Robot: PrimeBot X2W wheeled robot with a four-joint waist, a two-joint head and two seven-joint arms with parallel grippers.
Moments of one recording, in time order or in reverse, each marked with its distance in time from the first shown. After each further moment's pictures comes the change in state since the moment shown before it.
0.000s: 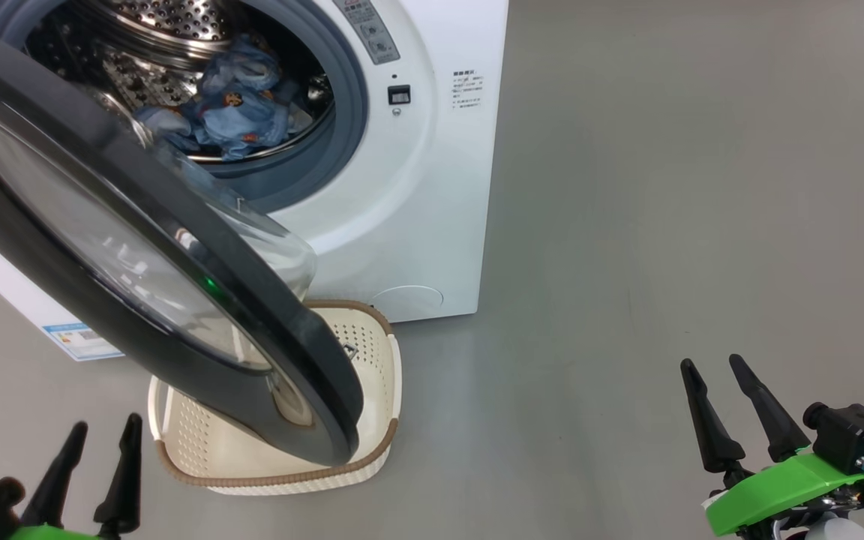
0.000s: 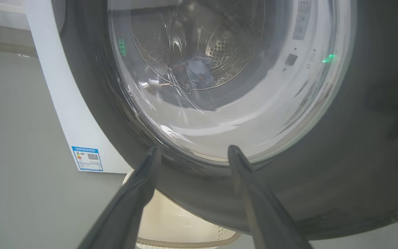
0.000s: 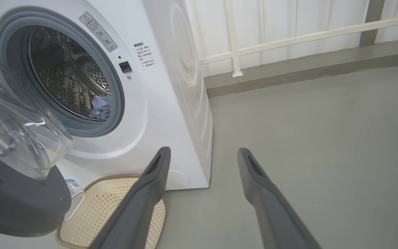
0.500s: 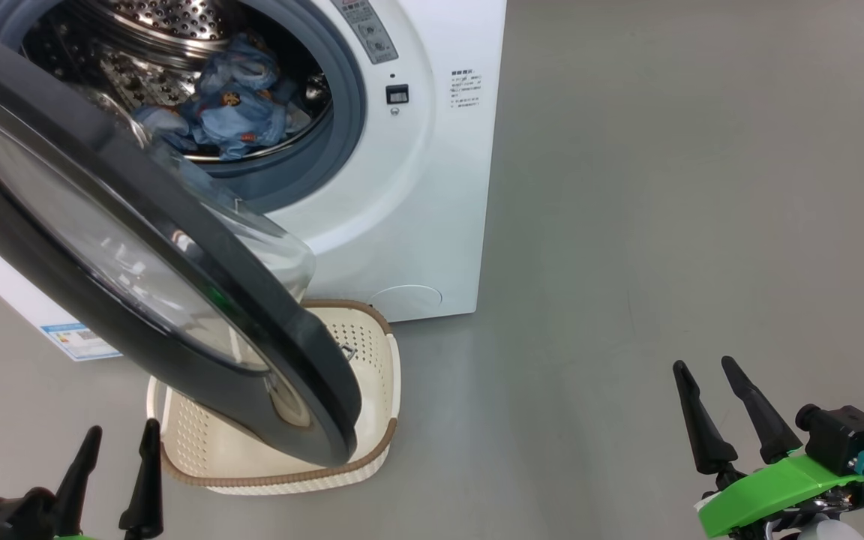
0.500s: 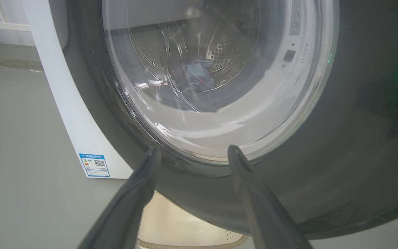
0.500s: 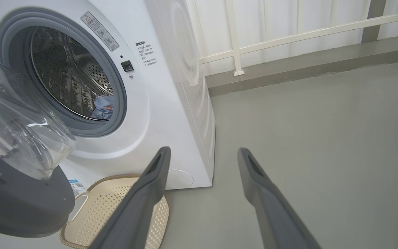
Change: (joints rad) left arm 0.025 -0.141 0.107 -0.023 0.242 0.000 -0.003; right arm 0.000 0.016 0.004 0.002 0.000 0.000 0.000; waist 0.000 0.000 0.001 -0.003
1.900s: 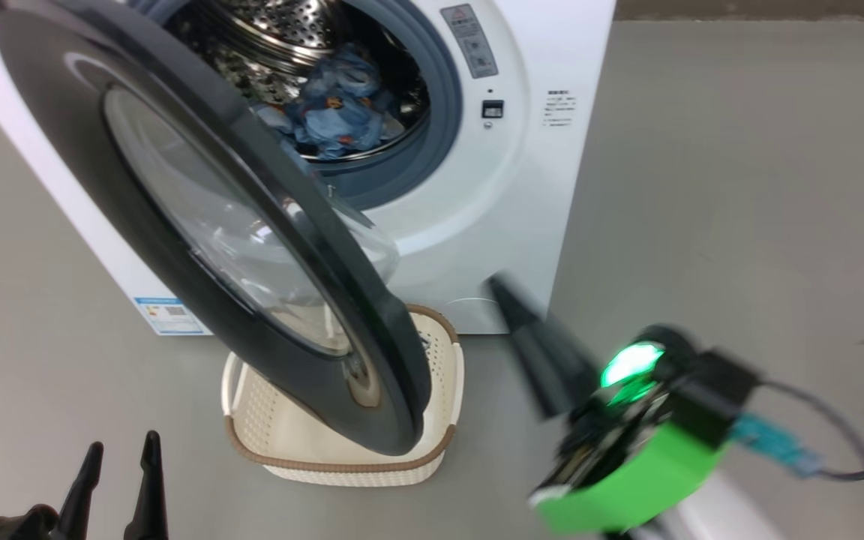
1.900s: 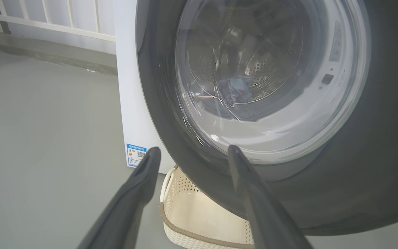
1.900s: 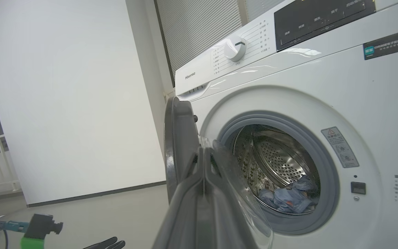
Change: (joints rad) left arm 0.034 -0.062 0.049 -0.003 0.021 0.000 -0.003; right arm -0.174 0.063 0.375 -0.376 0.044 0.000 0.000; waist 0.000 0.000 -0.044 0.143
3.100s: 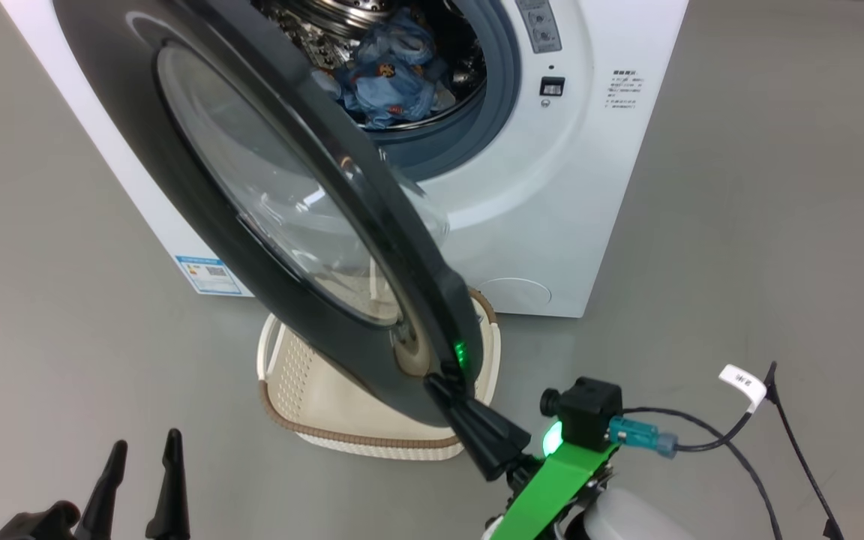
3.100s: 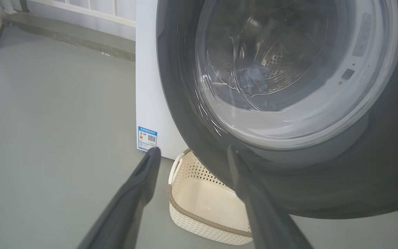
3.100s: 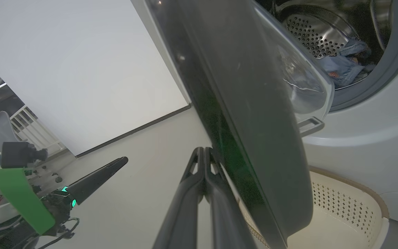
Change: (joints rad) left arm -0.007 -0.031 -0.026 0.011 -0.023 0.000 0.000; right arm -0.078 0.045 0.218 0.451 0.158 0.000 0.001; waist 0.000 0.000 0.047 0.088
